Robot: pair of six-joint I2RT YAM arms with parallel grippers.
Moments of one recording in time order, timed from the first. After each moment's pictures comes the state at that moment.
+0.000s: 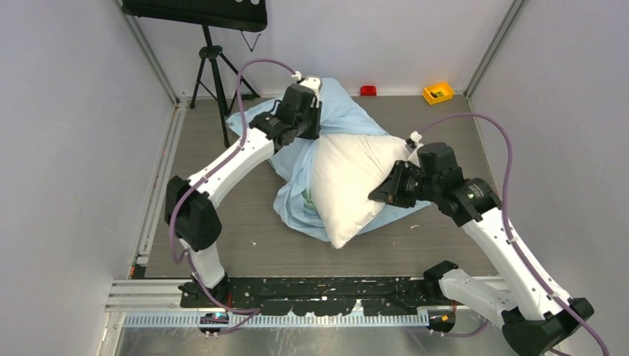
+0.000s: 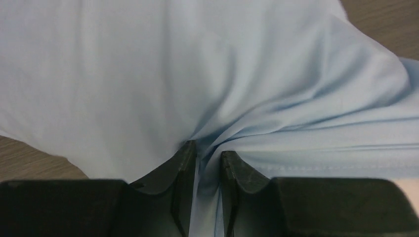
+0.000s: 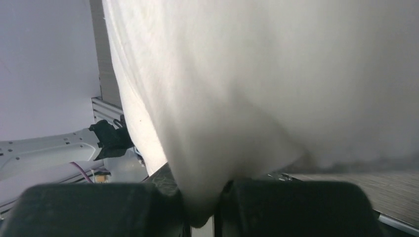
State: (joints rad) left arm -0.66 1.76 1.69 -0.53 -0.18 -0.27; right arm 0.45 0.94 1.06 -0.87 -0.31 0.74
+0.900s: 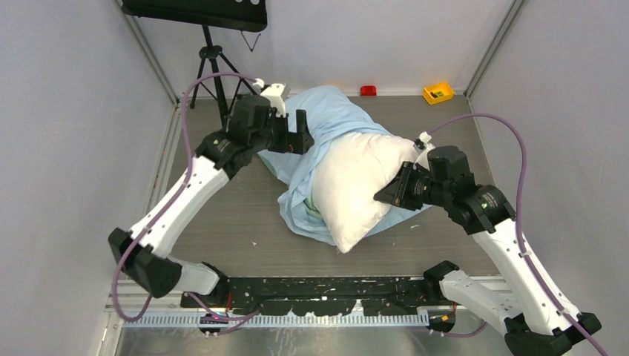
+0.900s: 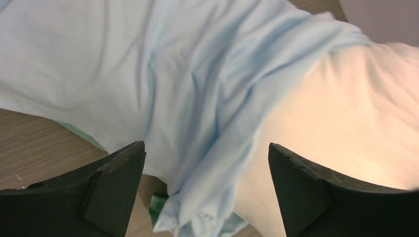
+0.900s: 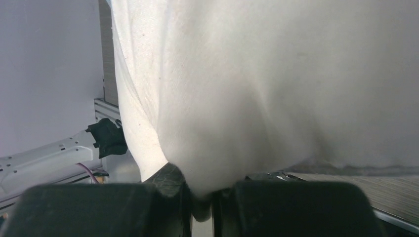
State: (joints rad) left arm -0.55 1.43 1.48 -0.58 0.07 -0.34; right arm 0.46 0.86 1.11 -0.92 -0.27 0.72
